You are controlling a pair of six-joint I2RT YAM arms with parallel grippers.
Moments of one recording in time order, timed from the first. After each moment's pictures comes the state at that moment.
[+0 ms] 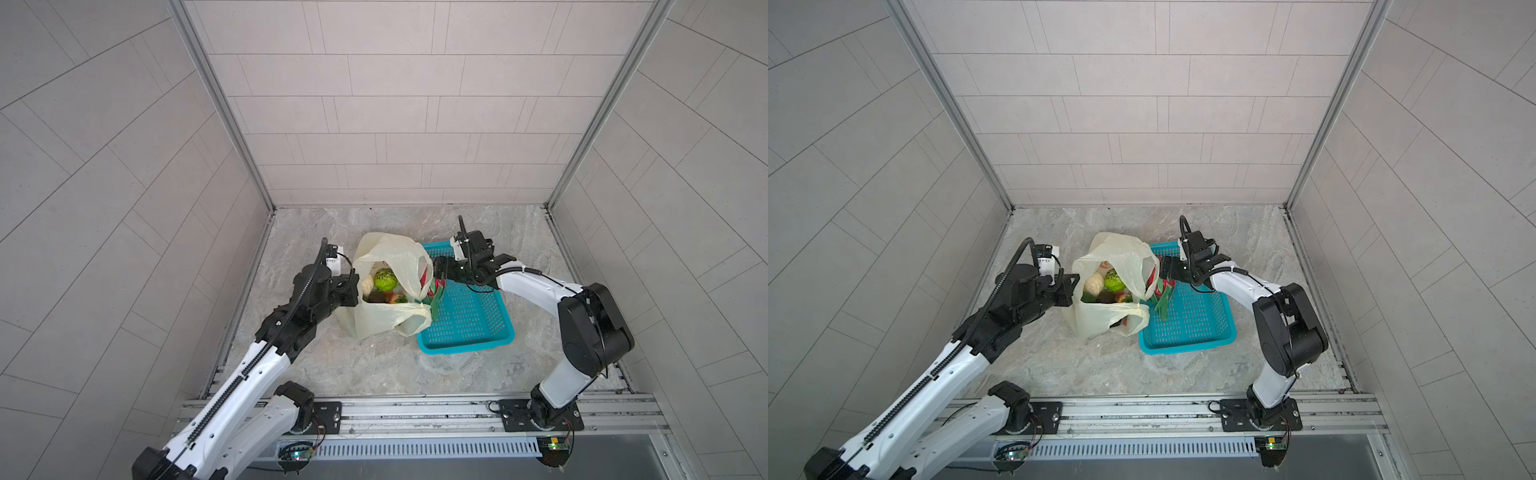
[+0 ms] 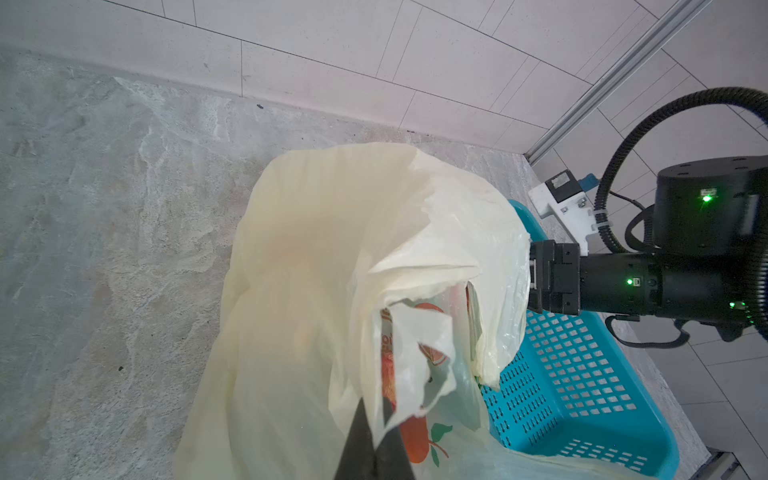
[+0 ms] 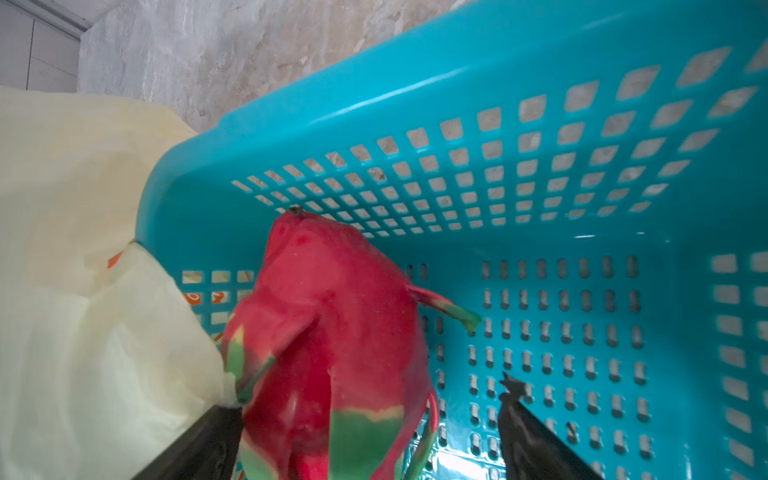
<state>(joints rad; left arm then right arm) -0.43 0.83 0.74 -0.39 0.04 -0.41 0.40 1.68 1.10 -0.31 -0.22 0.54</state>
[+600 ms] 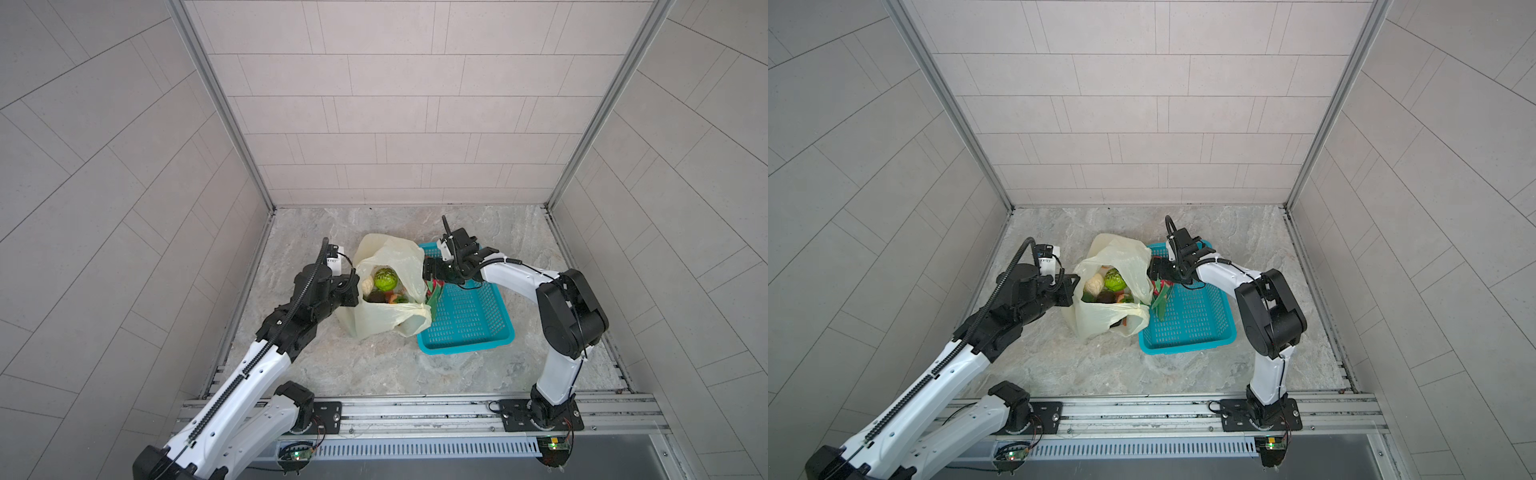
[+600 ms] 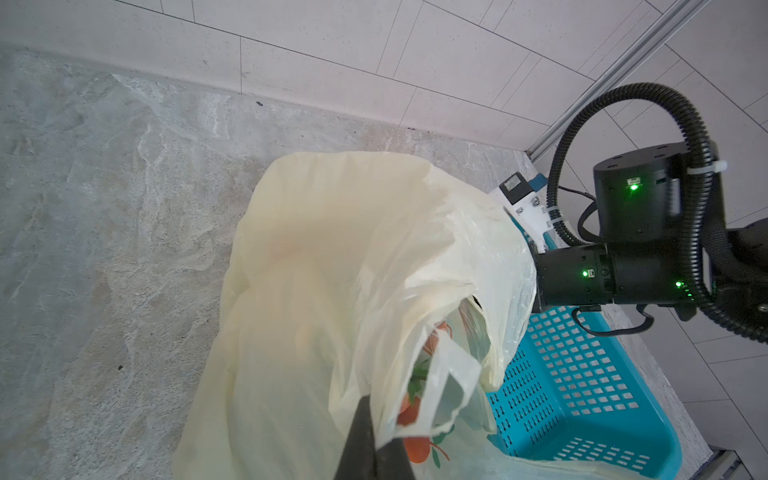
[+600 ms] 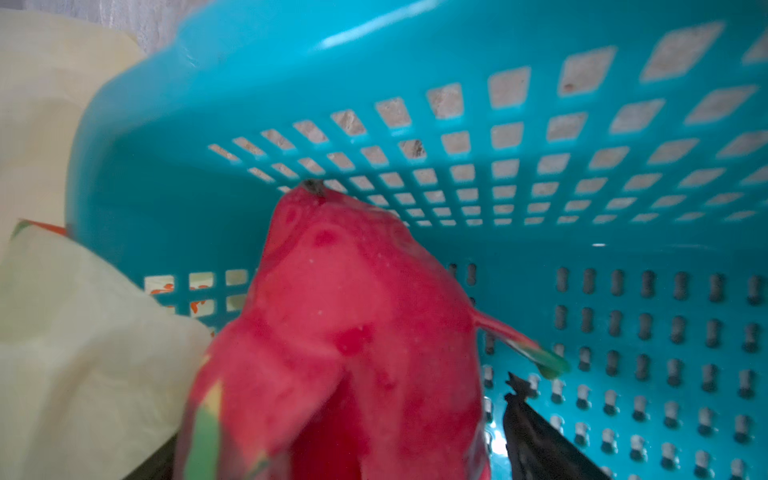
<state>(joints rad) -0.43 0.84 0.74 -0.39 0.04 -0.41 0.43 1.83 1.24 -0.39 -0.22 0.53</state>
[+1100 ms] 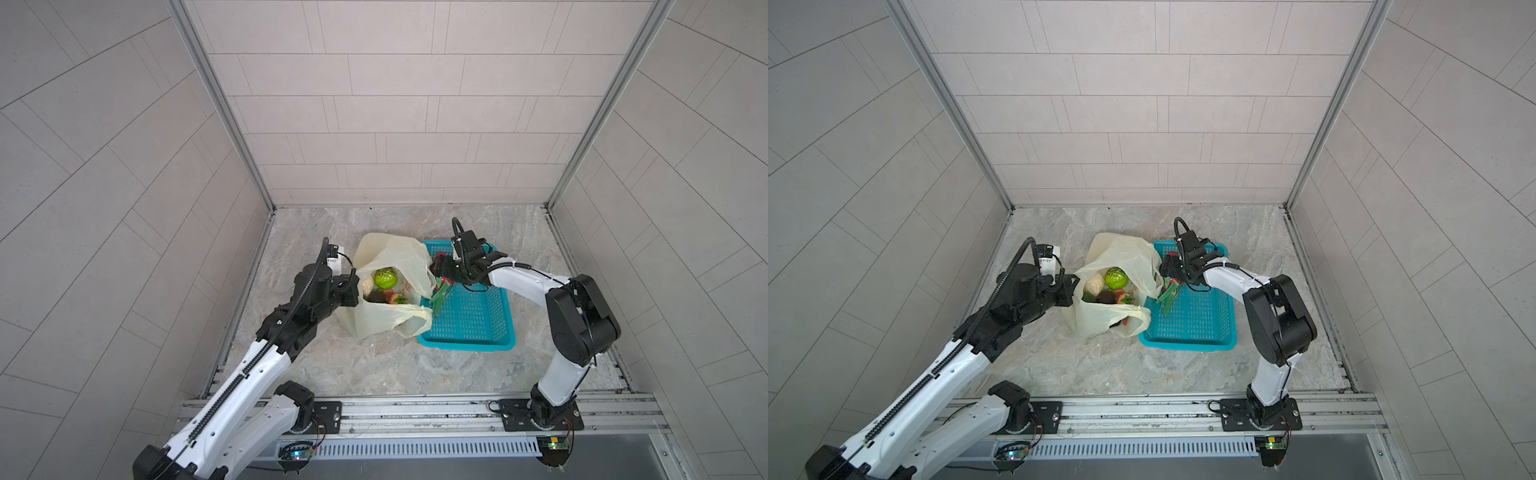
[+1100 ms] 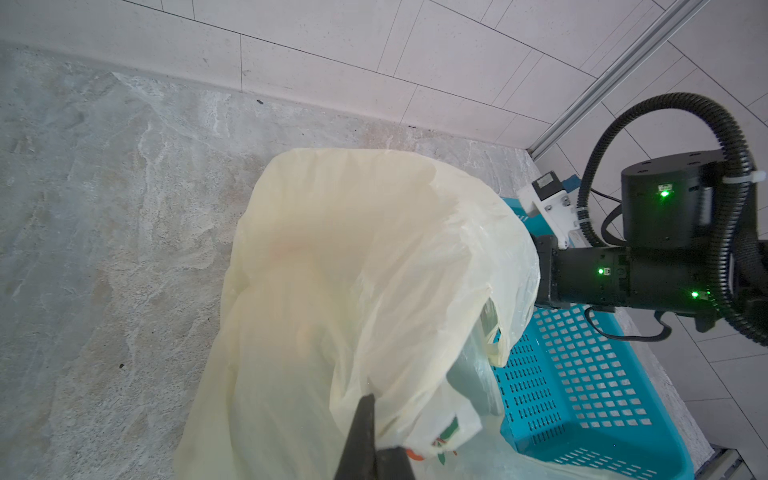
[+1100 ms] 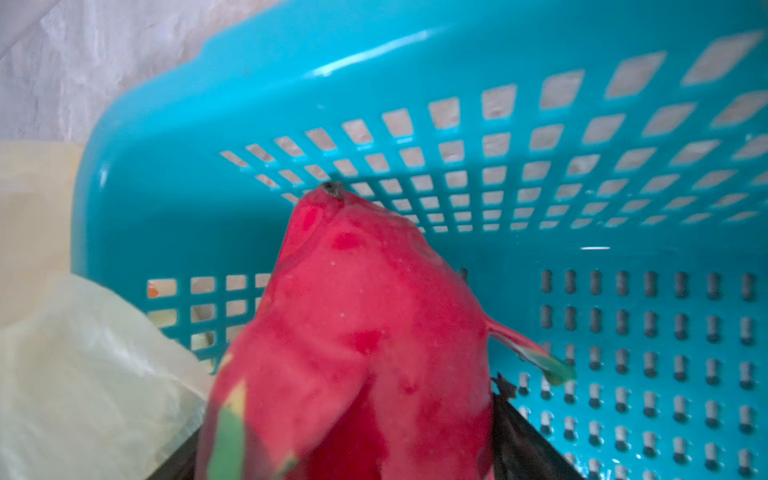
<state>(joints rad) -0.43 0.84 0.74 -0.40 0.04 -0.41 0.39 1.74 1.13 -0.34 -0.05 0.66</state>
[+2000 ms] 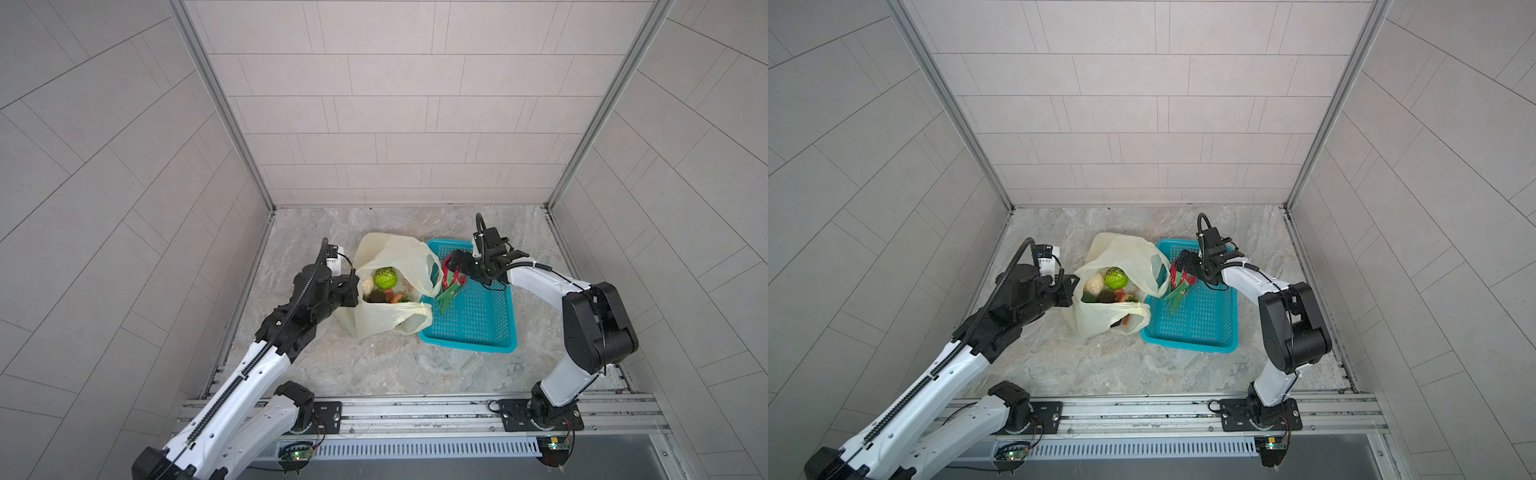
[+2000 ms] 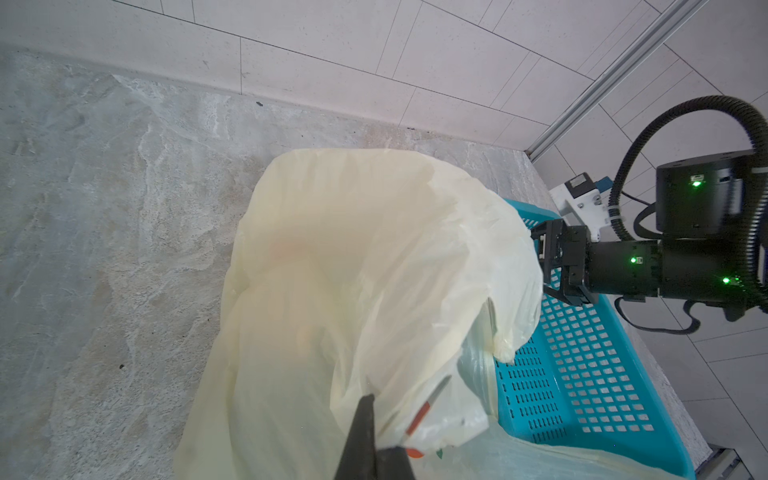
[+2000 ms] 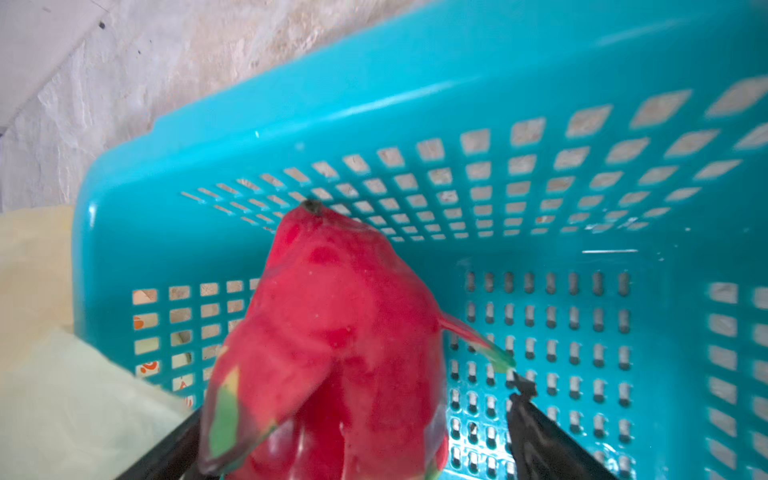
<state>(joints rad) -0.43 0.83 0.74 -0.40 0.04 -0.41 0.25 1.66 1.09 -0.36 -0.14 0.63</state>
